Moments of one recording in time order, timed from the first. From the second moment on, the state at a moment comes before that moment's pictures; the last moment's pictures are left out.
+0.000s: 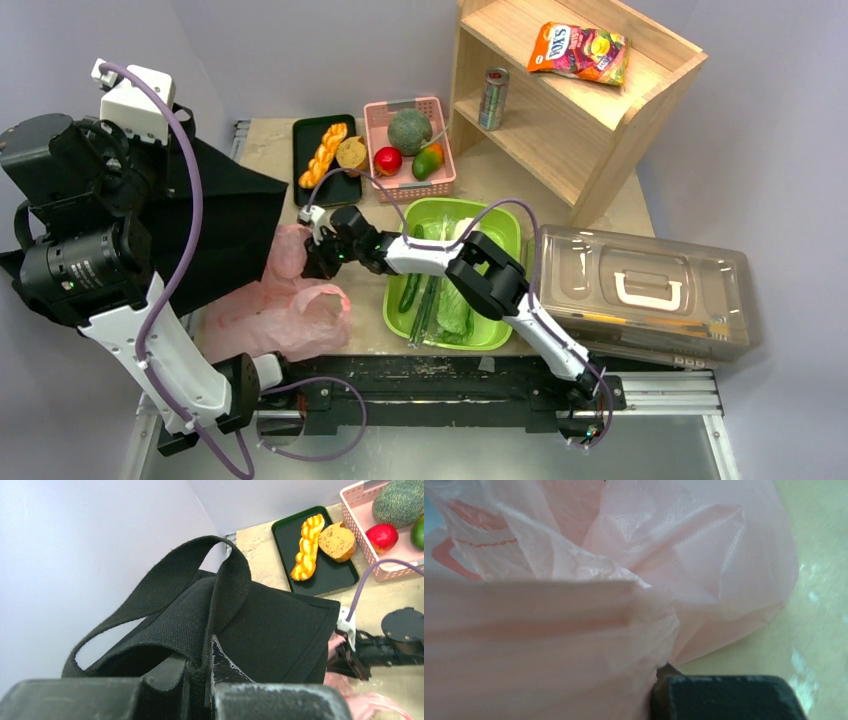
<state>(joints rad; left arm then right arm) 0.37 1.25 2.35 -1.33 0.19 0.48 1.00 2.44 1.80 0.20 -0.49 0.26</state>
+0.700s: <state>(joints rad) 0.36 0.82 1.27 -1.13 0.23 0.71 0.82 2.05 1.51 0.14 -0.53 0.37</state>
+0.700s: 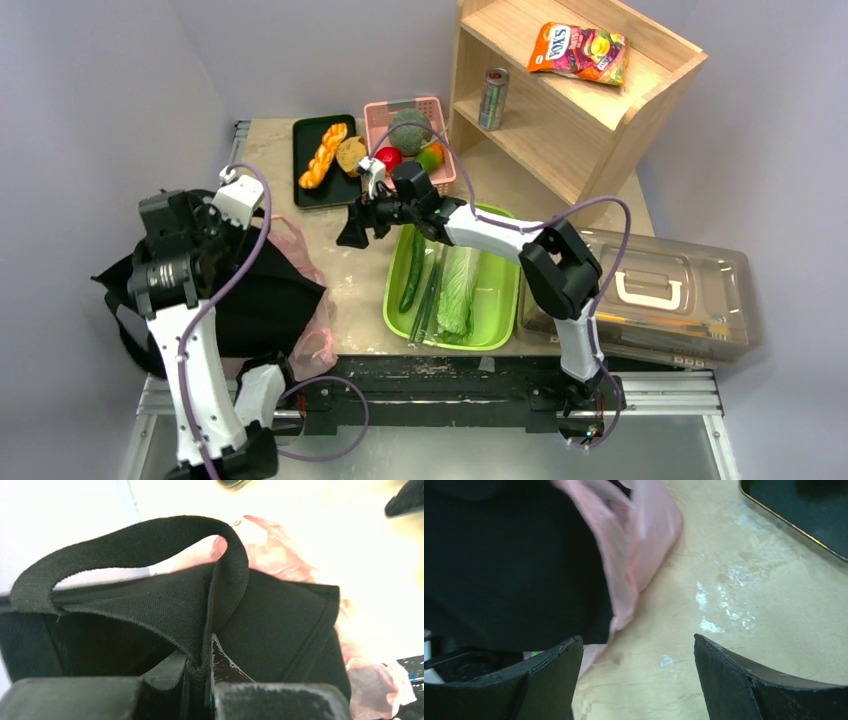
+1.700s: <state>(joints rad) 0.37 0.99 1.88 -1.31 0.13 0.56 0.80 2.00 2.01 -0.24 -0.54 0.20</state>
